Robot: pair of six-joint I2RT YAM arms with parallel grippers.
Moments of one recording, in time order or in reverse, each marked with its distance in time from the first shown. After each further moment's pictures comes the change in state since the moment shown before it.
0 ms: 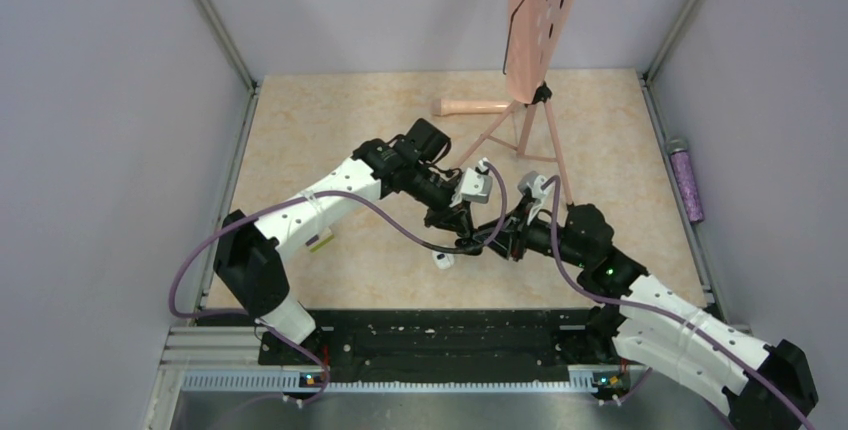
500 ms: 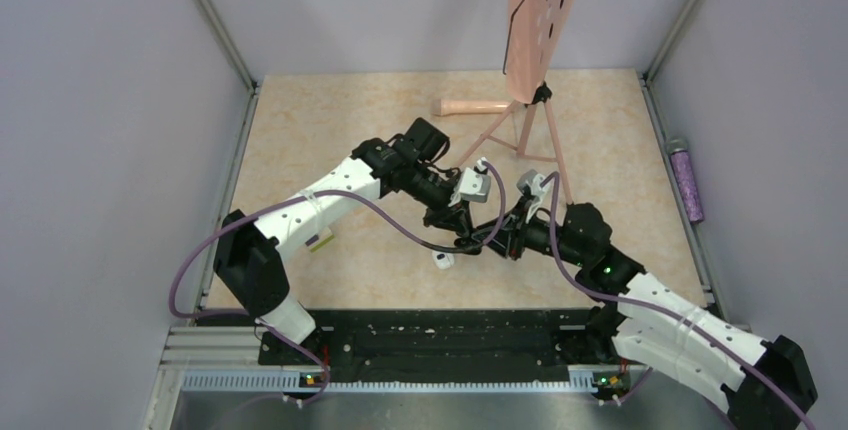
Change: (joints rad) left arm 0.004 0.000 0.000 -0.002 0.013 0.011; right arm 0.000 0.011 0.000 0.014 0.006 0.031
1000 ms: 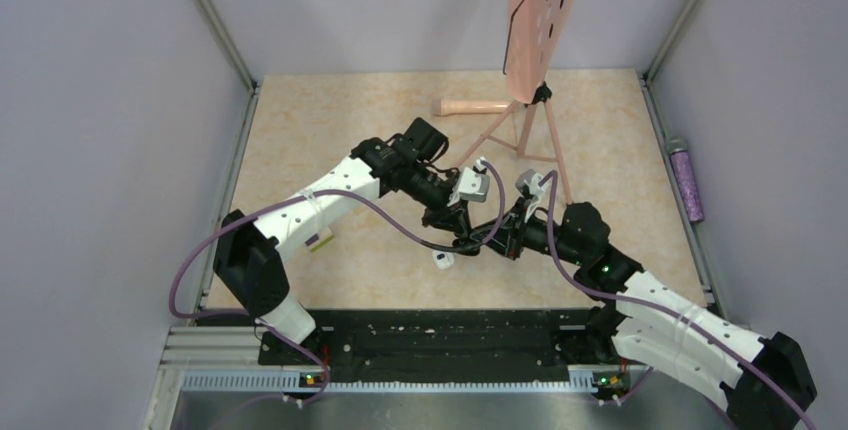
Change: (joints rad) left arm 0.004 0.000 0.000 -0.019 0.002 0.002; right arm 0.000 0.027 0.000 0.031 -0.018 0.015
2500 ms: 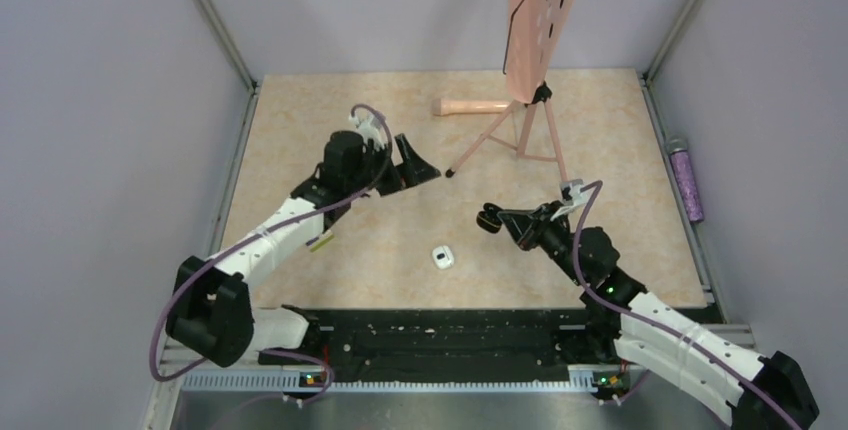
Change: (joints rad) left arm 0.314 -0.323 -0.434 0.720 -0.494 -1.398; right arm 0.000 -0.167 -0.183 0.105 0.494 0.195
